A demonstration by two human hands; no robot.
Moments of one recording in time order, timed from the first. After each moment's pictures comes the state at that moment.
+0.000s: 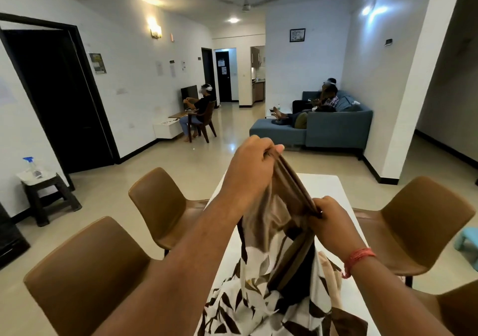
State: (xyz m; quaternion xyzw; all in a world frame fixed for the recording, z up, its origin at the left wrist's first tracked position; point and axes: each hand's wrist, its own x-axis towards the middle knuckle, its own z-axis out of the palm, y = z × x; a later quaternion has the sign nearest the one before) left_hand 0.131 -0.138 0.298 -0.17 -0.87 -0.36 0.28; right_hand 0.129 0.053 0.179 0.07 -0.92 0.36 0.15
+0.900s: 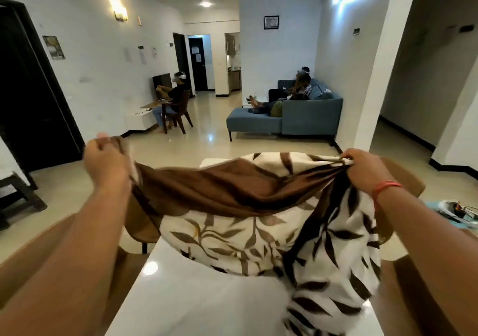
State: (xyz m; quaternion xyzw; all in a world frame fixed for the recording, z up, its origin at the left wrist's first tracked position) left_hand 0.098 -0.298 0.275 0.26 -0.65 -0.60 0.39; right_hand 0.106 0.178 0.234 -0.08 -0.95 0.23 0.20
